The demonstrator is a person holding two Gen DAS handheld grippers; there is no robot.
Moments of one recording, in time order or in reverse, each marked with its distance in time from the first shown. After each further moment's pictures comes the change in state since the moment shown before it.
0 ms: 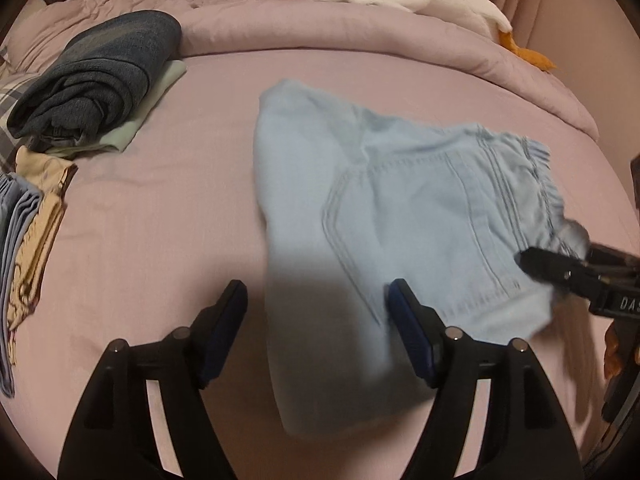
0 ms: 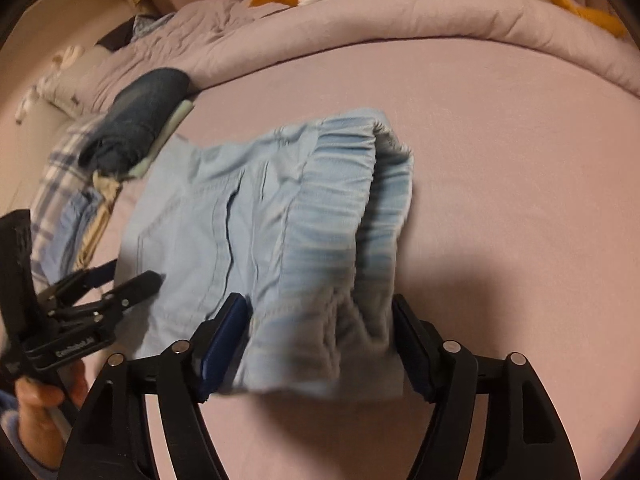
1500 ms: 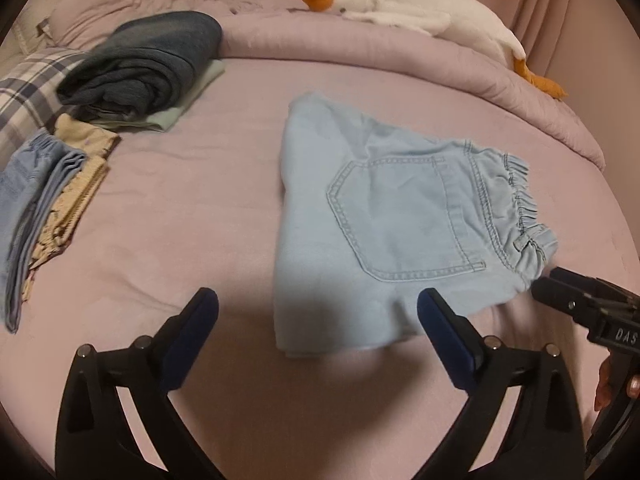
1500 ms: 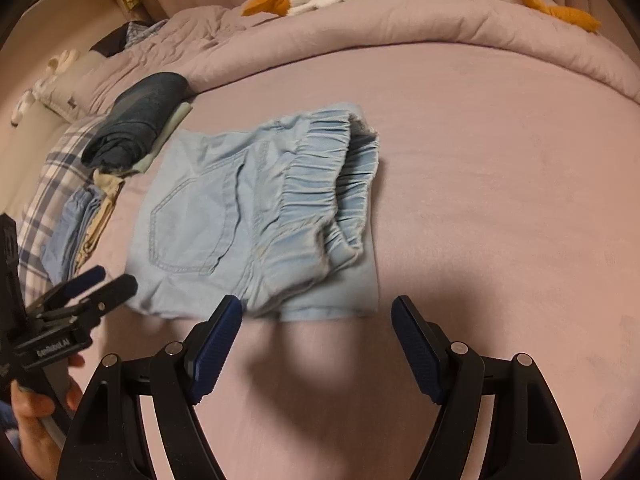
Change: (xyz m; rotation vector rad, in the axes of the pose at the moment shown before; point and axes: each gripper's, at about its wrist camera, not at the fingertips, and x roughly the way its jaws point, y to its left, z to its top) left arm -0.048 -0.005 -0.021 -0.126 -0.042 0.050; right arm -0.037 0.005 -0.027 0.023 -0.024 -0.050
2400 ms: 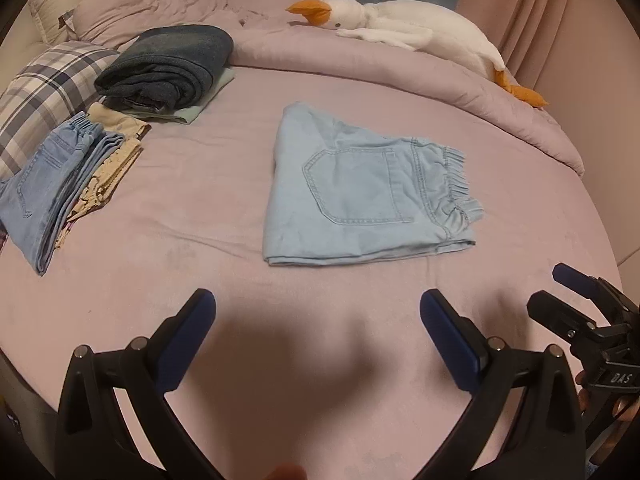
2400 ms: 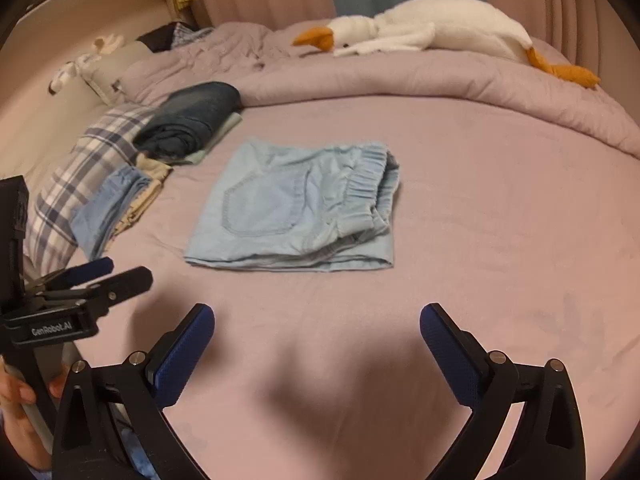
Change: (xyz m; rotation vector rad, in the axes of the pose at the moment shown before) left arm -0.083 -0.023 -0.037 -0.038 -0.001 -0.021; right arm -0.072 0.041 -0.036 -0.116 -0.116 -0.004
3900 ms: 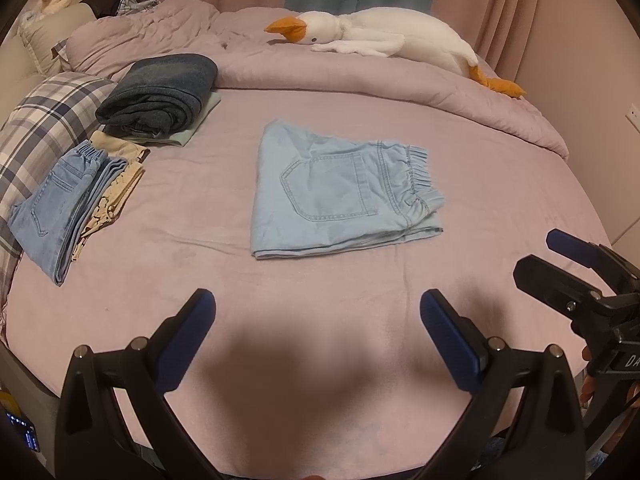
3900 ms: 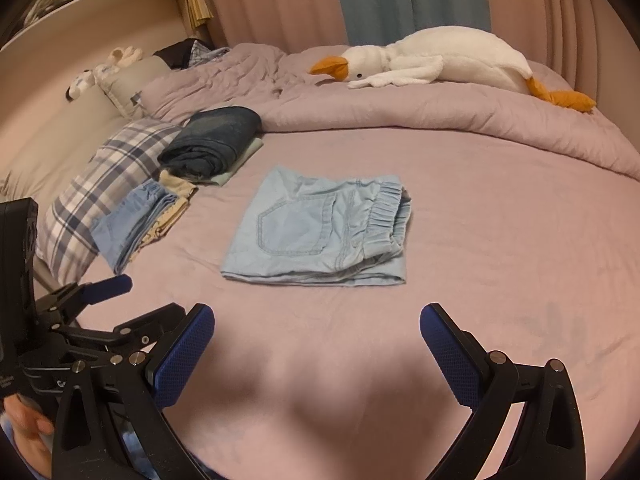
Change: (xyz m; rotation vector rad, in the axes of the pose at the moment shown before) left arm -0.042 -0.029 -0.017 0.074 -0.039 0.003; right arm -0.040 0.034 -0.004 -0.008 -0.073 -0.003
